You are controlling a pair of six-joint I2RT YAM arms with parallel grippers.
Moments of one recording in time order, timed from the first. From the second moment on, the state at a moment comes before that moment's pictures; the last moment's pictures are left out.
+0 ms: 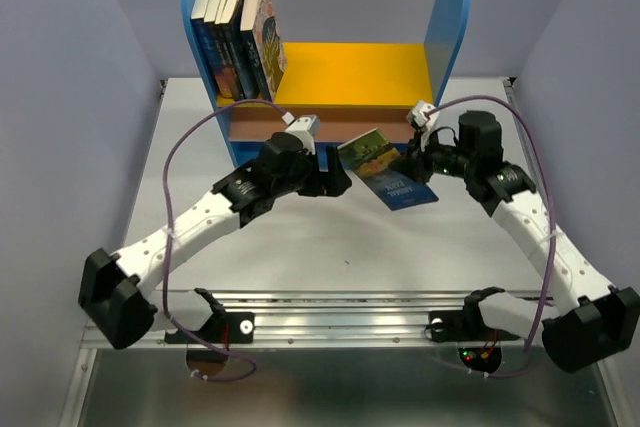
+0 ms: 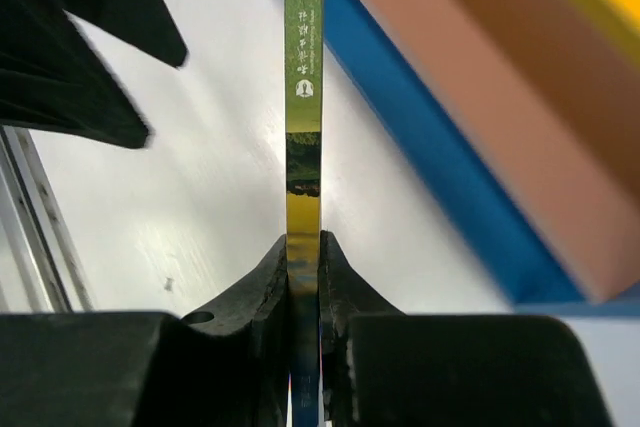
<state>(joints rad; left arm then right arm) -0.77 1.32 1.06 -0.29 0.06 -0.62 0.31 1.06 0.95 -0.27 -0.64 -0.14</state>
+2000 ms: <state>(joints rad) -0.82 0.93 0.78 -0.06 0.14 -0.32 0.64 1.58 1.62 -1.10 -0.57 -1.08</state>
